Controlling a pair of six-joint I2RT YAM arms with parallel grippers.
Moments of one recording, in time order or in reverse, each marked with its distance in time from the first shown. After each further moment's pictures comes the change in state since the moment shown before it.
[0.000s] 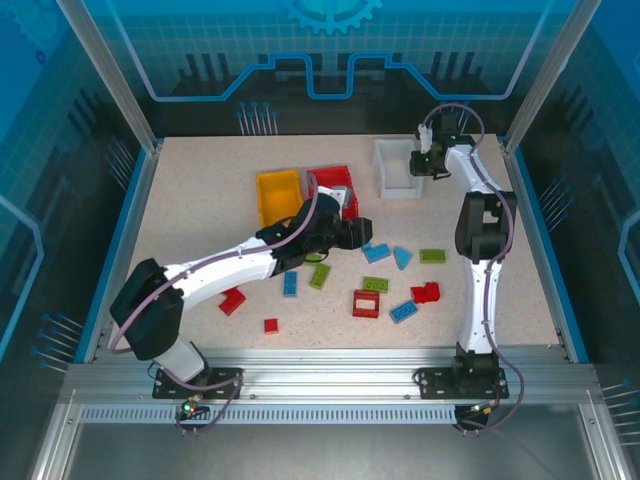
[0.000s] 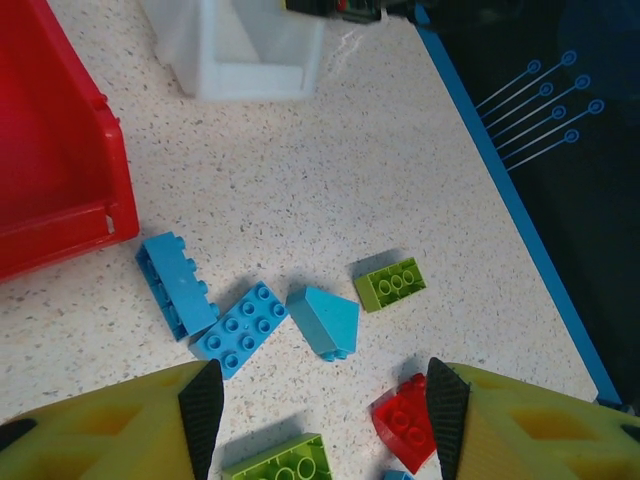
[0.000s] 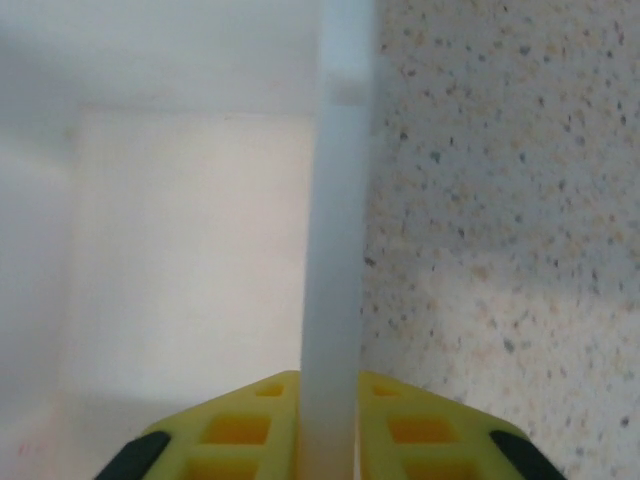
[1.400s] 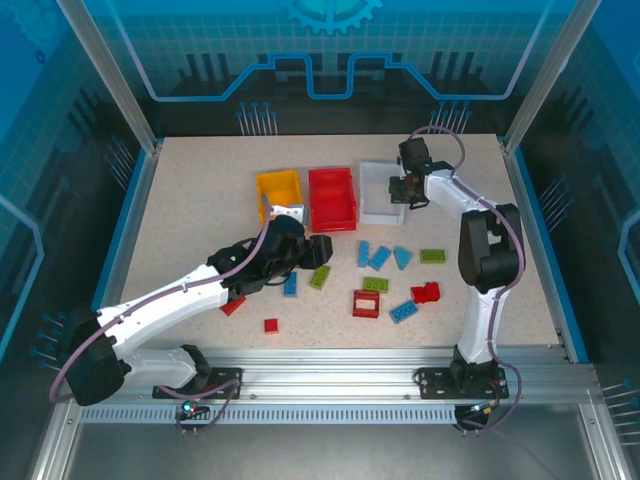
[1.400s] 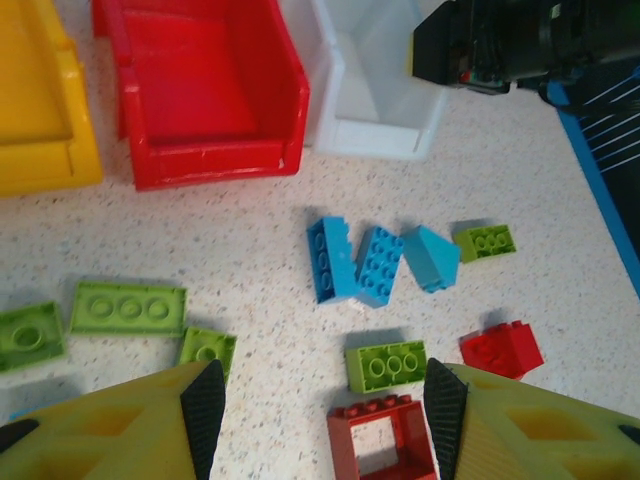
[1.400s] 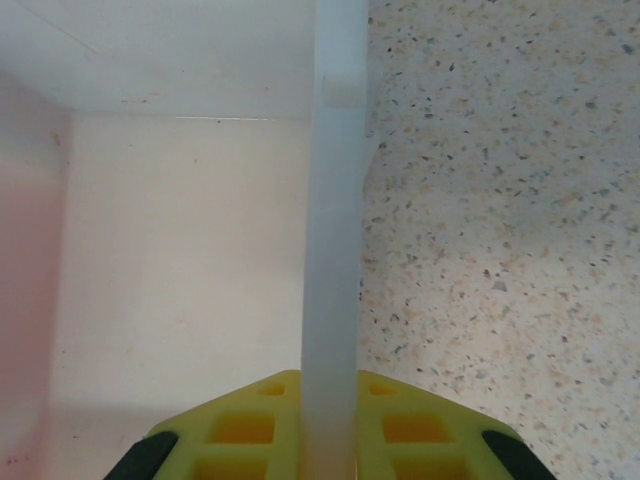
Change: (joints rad) left arm -0.013 -0.346 -0.202 -0.266 -0.165 -0.054; right arm 0.195 -0.358 -0.538 0.156 0.211 0.262
